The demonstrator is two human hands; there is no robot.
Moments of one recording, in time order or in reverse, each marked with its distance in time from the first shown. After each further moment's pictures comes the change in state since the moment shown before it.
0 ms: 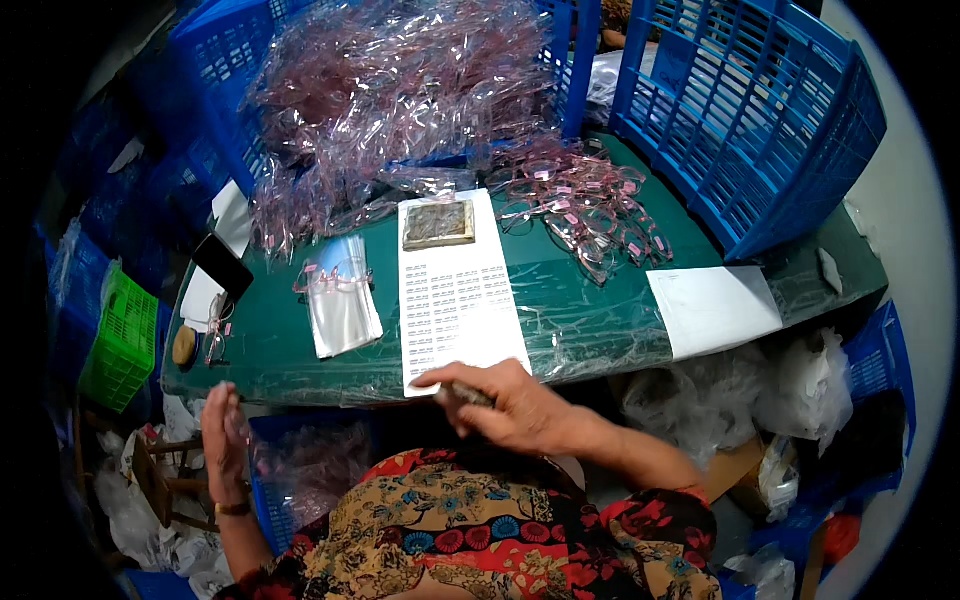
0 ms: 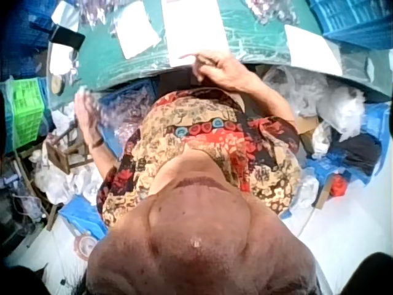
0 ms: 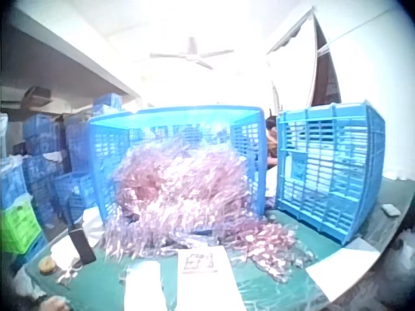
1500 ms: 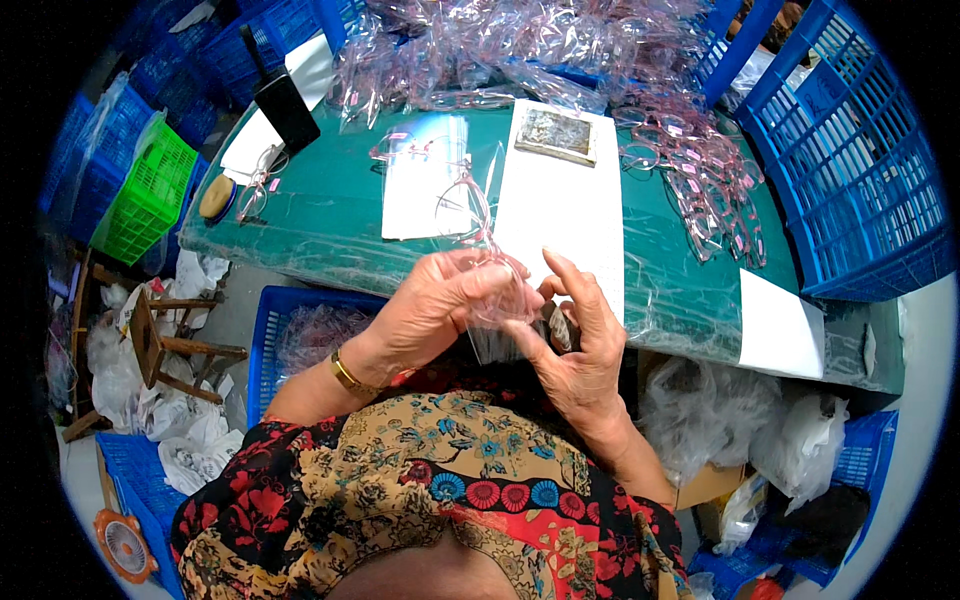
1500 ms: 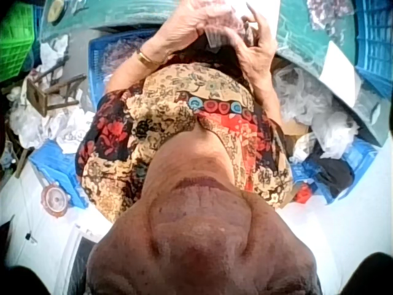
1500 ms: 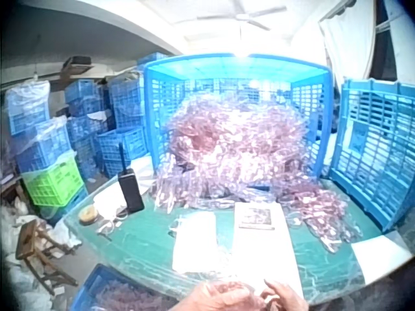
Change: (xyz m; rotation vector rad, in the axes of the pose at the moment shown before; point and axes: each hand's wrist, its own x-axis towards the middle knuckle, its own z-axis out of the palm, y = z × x) left_hand -0.037 -0.006 0.201 -0.534 -0.911 -0.295; right_hand 0.008 0.031 0.044 -0.344 0.582 -0.108
